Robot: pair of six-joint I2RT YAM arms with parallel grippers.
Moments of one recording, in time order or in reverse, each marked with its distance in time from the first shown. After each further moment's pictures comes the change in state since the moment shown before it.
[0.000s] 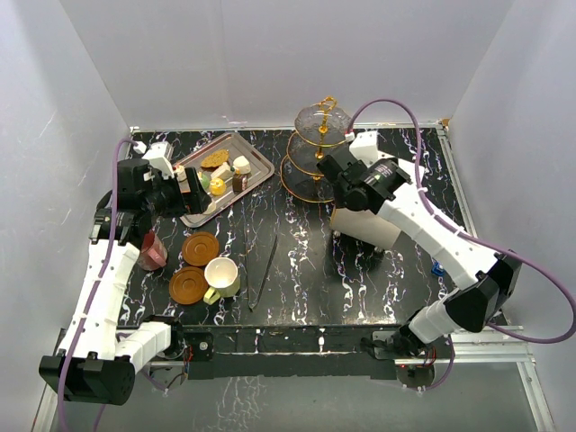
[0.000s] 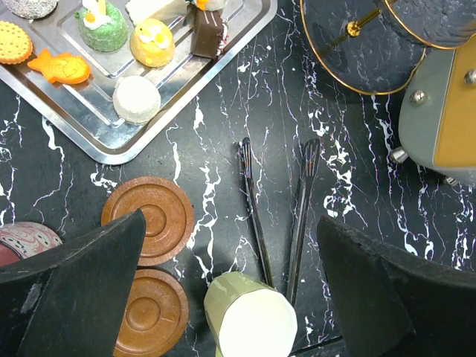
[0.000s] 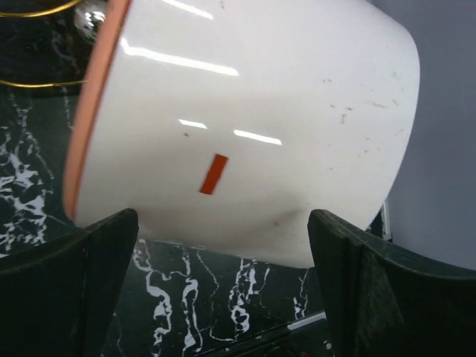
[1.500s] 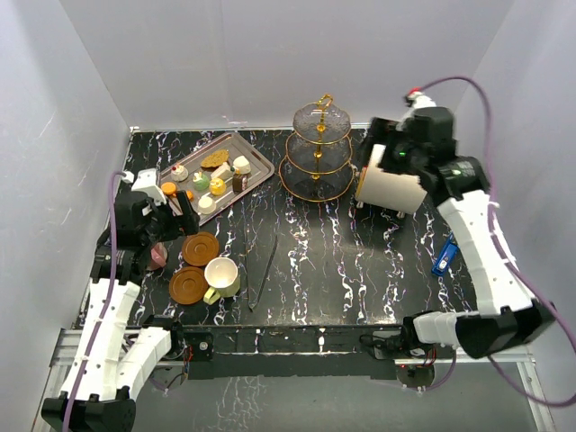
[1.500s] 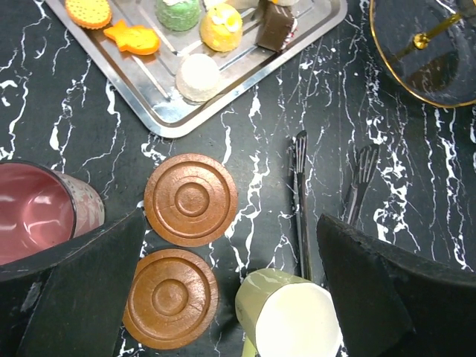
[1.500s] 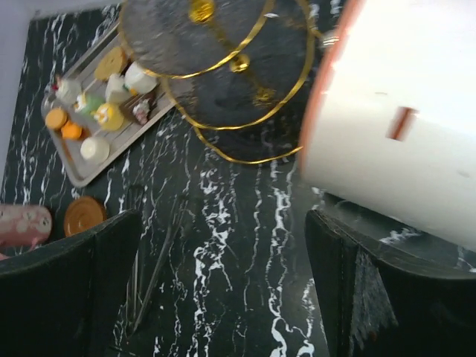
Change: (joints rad) left arm 0.000 -0.233 -0.234 0.055 -0.174 -0.029; right arm -0.557 -0.231 -0.064 0.453 -0.886 -0.177
